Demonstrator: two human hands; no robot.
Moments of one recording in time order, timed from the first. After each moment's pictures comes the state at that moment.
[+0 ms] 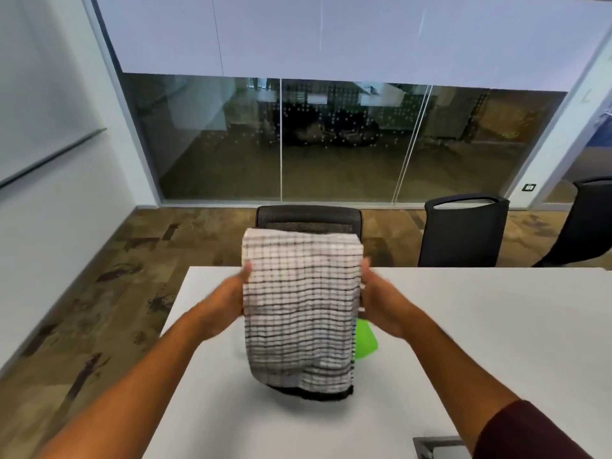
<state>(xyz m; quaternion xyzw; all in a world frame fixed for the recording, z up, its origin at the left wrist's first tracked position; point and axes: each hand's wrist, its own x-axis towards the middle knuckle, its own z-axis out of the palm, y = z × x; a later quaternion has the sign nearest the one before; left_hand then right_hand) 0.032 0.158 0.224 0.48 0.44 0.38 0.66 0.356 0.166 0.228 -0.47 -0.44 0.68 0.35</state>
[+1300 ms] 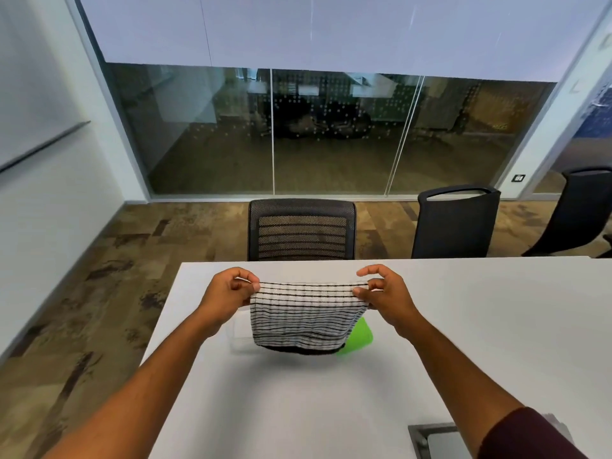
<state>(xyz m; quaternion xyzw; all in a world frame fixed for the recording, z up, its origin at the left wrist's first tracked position) 0.039 0.174 0.201 0.51 0.58 0.41 0.49 0.383 0.169 0.192 -0.56 -0.52 0.46 0.45</state>
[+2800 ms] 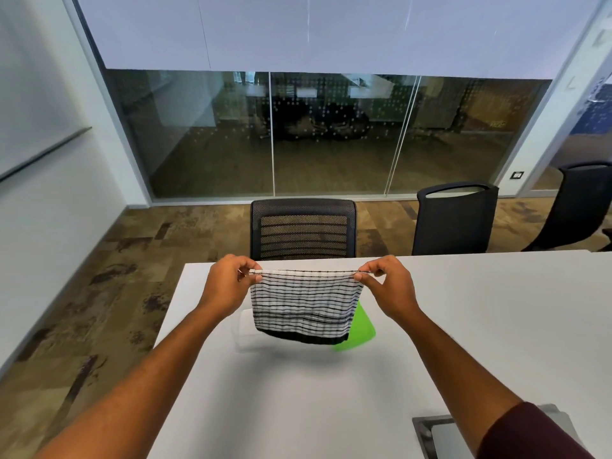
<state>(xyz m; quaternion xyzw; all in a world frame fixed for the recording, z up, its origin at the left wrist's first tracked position) 0.042 0.165 0.229 0.65 0.64 0.35 0.22 0.369 0.157 0.207 -0.63 -0.62 0.20 0.43</state>
